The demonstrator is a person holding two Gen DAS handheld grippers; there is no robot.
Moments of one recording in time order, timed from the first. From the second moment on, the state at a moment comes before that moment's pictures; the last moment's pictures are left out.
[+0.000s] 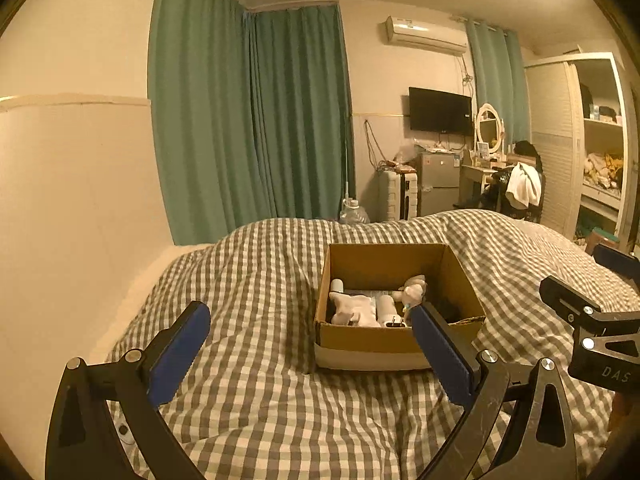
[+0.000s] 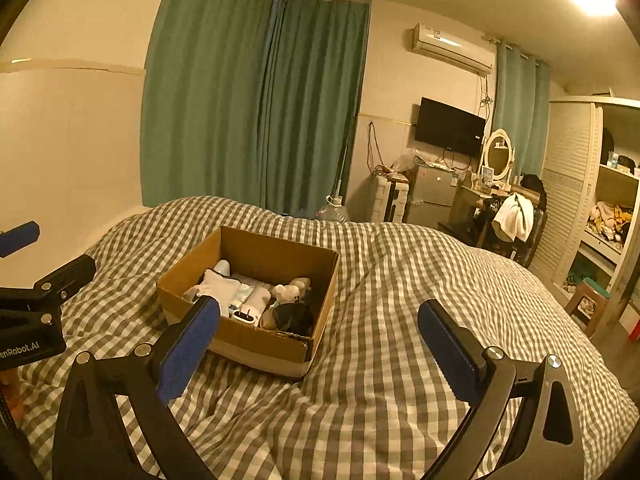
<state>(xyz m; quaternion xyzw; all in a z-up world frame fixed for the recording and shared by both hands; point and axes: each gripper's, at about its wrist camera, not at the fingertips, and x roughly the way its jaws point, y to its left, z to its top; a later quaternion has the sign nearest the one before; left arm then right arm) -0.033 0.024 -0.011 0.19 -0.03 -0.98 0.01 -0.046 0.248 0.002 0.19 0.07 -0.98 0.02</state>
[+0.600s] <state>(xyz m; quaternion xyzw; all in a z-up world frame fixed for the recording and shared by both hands) -0.035 0.020 -0.019 0.21 -0.03 -0.98 0.02 -0.048 0.247 -0.001 0.21 0.06 -0.98 0.03</state>
